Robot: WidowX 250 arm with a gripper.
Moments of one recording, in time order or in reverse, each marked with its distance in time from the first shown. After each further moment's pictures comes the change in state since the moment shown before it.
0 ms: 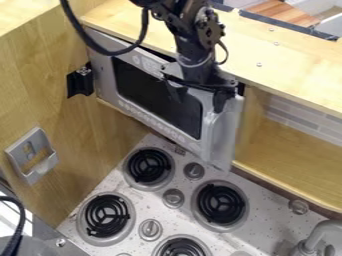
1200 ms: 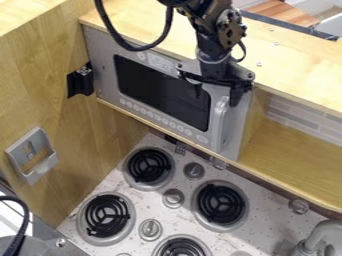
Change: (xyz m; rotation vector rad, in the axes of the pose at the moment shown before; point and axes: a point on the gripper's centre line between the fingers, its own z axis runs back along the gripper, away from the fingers) arm 0.022 -0.014 -0.011 0.011 -0.053 0.056
